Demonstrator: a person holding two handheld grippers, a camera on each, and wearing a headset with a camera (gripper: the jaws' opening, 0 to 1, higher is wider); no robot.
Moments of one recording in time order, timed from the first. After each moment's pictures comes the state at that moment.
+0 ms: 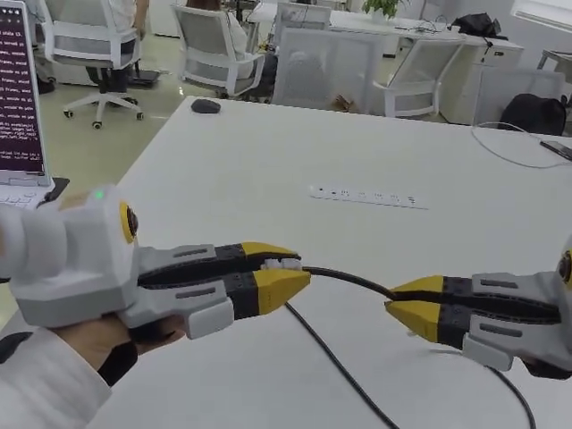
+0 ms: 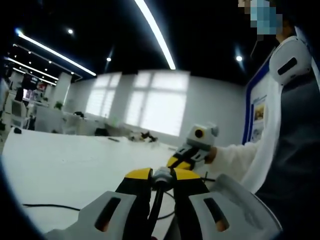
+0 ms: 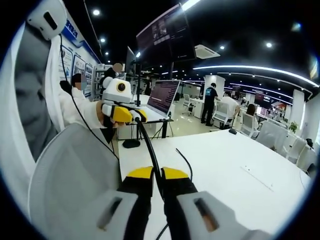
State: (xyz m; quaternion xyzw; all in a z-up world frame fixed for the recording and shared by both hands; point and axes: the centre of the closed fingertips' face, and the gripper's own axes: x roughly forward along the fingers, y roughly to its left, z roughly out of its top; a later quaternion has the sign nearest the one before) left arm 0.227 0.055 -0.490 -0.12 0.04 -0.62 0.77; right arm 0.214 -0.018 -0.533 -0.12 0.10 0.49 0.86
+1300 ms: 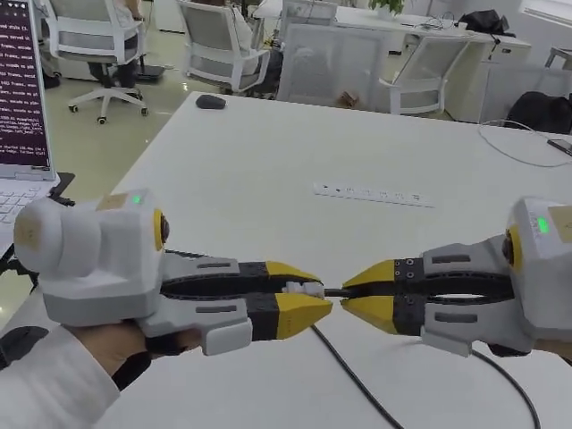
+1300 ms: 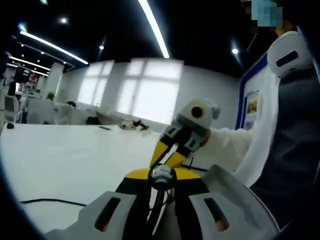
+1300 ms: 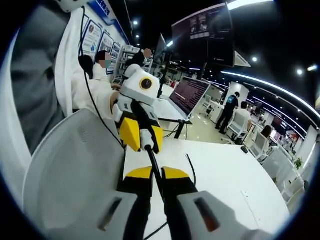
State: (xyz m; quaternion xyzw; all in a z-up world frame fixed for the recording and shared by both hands) left arm 0.209 0.040 -0.508 -0.09 0.09 -0.66 0.74; right arm 0.211 0.030 -0.524 -0.24 0.09 0.55 0.79
